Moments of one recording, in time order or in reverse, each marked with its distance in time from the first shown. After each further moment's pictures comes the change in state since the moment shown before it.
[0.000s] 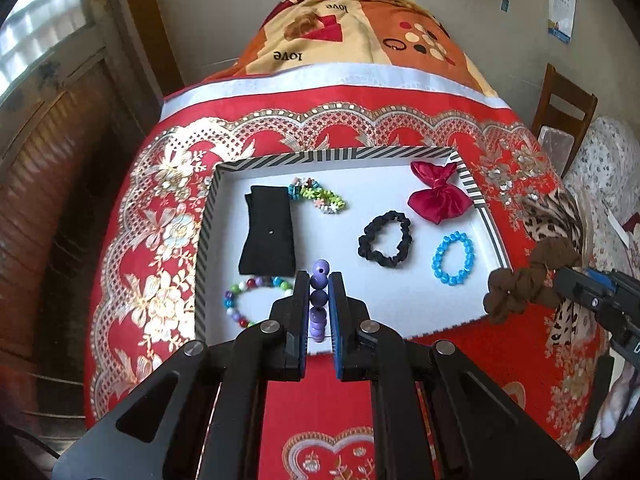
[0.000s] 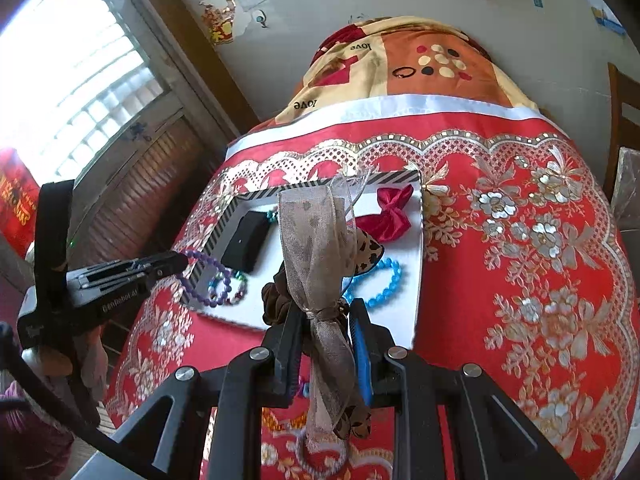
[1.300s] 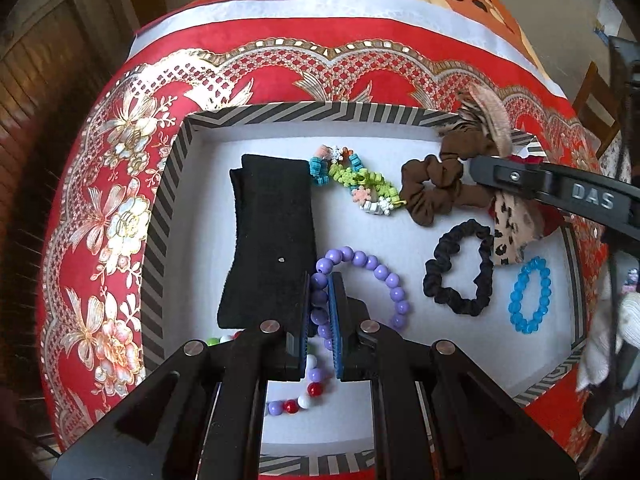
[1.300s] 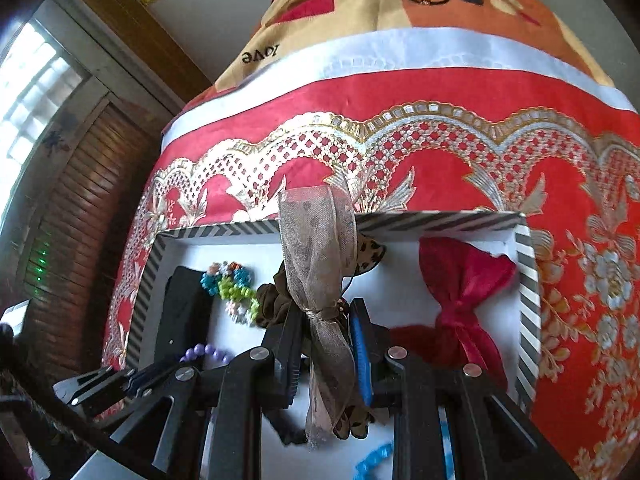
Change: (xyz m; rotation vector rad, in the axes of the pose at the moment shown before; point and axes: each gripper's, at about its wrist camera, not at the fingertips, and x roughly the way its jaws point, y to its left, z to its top) left arm 0.123 0.037 0.026 -0.078 0.167 -0.033; right arm 0.203 -0.012 0.107 0.082 0.188 -0.044
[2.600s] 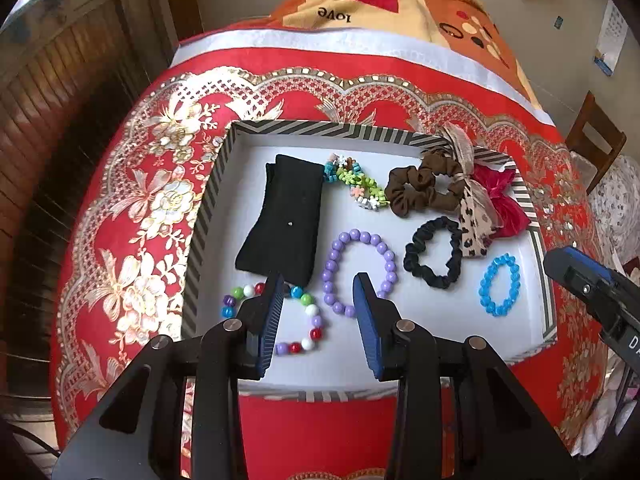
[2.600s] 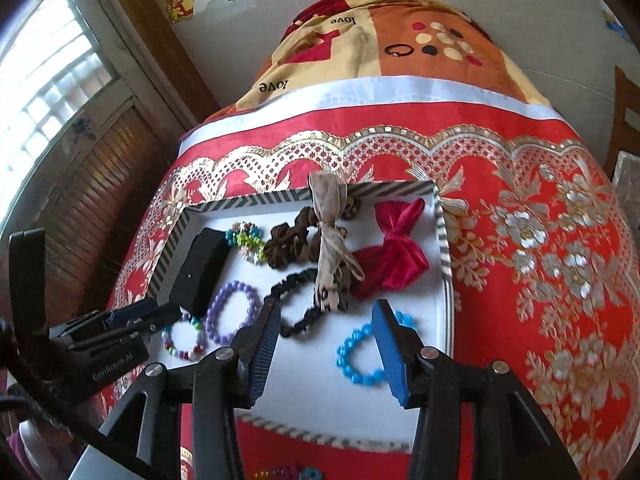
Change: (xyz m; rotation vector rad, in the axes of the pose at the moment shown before) left arm -0.059 0.002 -0.034 -0.081 -0.092 0.018; right arm -0.101 0.013 -0.083 -0.044 -0.134 -0.091
